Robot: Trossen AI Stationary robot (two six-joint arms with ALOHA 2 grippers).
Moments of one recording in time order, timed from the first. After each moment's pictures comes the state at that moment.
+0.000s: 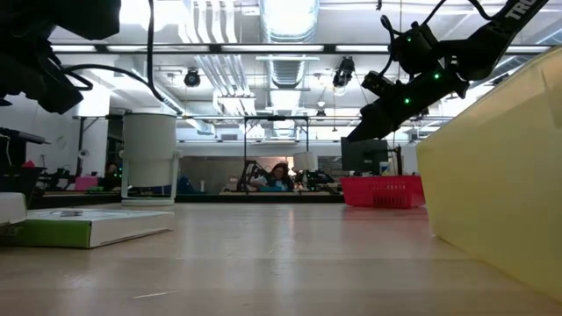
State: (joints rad) left arm -0.39 1.36 0.86 -1.26 0.32 -1.46; right arm -0.51 1.35 0.56 0.37 0.18 -0.24
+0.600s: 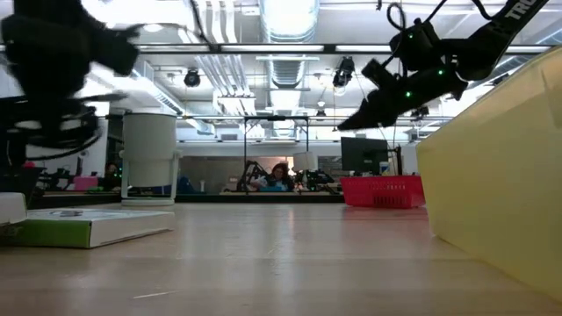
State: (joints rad) left arm -0.39 1.35 0.97 -1.18 -0.11 -1.07; right arm -0.51 1.35 0.56 0.43 -0.10 -0.31
